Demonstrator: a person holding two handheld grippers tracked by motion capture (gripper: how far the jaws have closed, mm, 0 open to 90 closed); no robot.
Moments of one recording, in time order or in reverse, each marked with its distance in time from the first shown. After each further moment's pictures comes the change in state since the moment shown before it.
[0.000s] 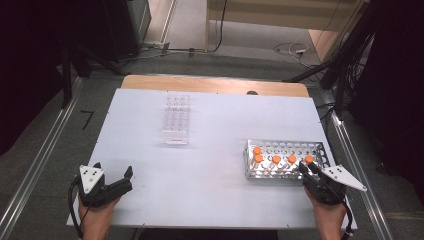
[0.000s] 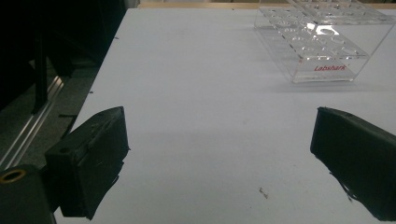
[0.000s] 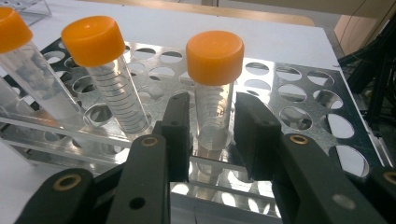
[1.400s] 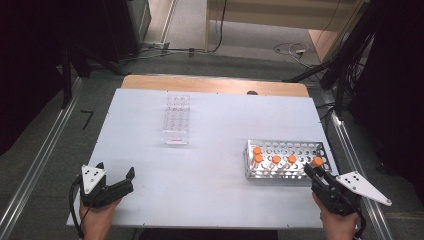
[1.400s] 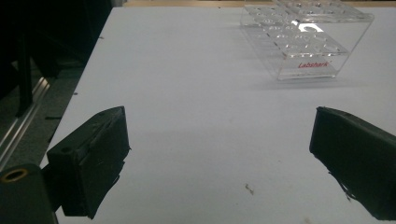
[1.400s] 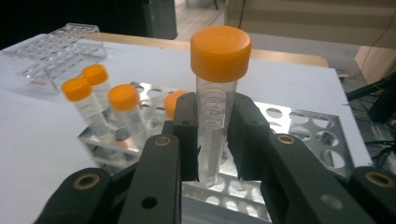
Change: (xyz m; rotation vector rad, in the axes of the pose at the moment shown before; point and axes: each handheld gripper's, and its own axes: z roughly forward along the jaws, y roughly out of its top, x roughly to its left) left arm -0.002 0.001 -0.002 0.012 -0.054 0.009; right arm 0.011 0.022 -0.050 -0.110 0.097 -0.001
